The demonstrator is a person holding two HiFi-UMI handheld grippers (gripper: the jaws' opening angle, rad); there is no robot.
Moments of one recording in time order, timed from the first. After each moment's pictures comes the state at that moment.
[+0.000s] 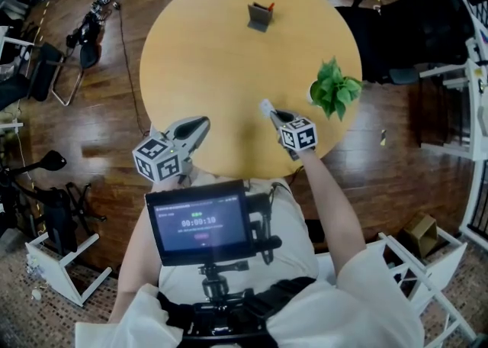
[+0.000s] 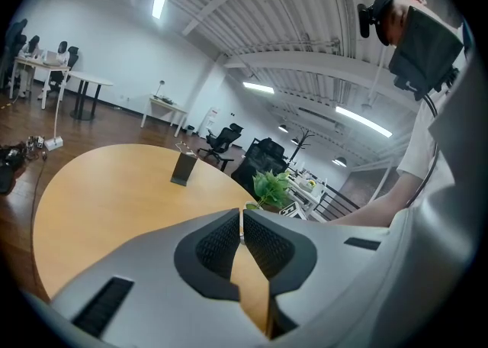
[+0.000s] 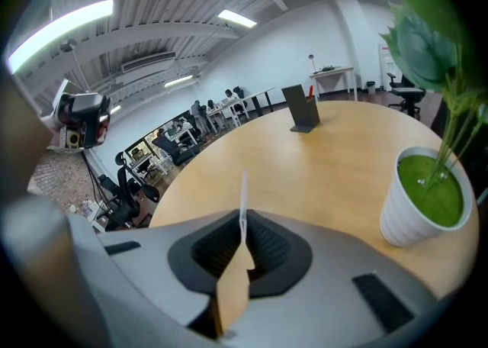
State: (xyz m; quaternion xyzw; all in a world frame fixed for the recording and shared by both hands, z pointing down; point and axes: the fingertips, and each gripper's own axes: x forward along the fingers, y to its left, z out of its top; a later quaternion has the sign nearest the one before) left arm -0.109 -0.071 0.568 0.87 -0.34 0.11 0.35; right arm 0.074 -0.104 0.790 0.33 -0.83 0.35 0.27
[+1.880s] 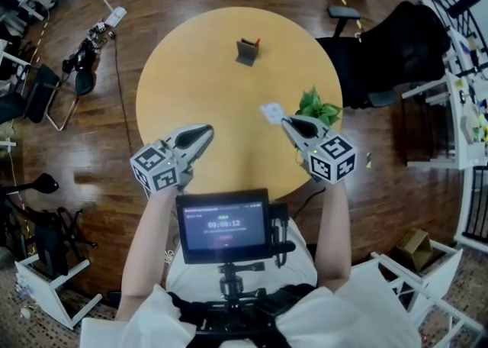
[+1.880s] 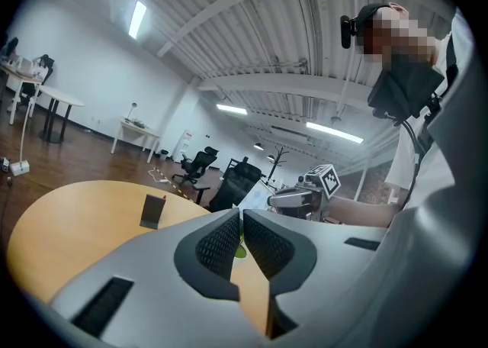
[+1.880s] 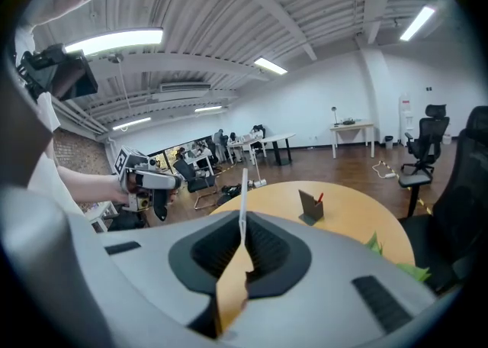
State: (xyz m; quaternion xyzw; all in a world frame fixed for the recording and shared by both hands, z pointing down) left arm -0.068 -0.106 0.478 0.92 -0.28 0.04 0.28; right arm 0.106 -0.137 0.494 0.32 -0.91 0.22 0.18
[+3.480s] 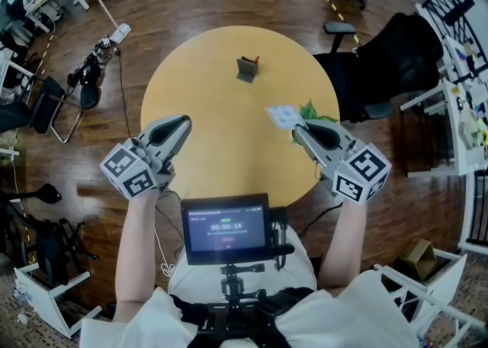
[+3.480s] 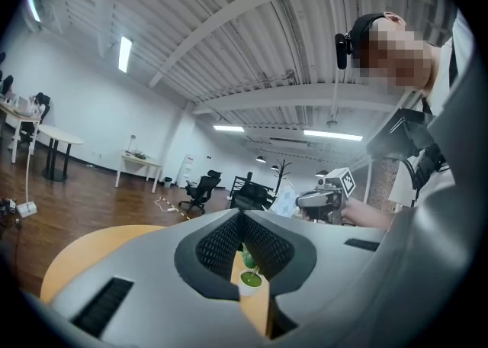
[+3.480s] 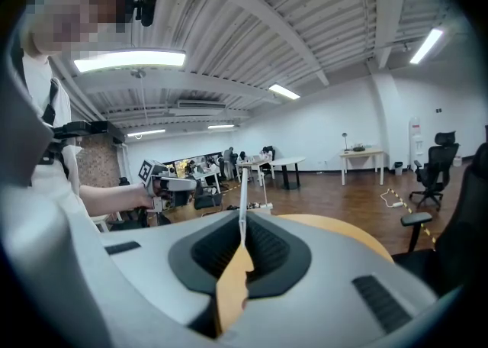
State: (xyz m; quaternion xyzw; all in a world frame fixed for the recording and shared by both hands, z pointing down) left arm -0.107 -0.129 0.365 0.93 -0.31 0.00 0.20; right arm 0.117 -0.120 0.360 0.30 -0.93 0.15 0.12
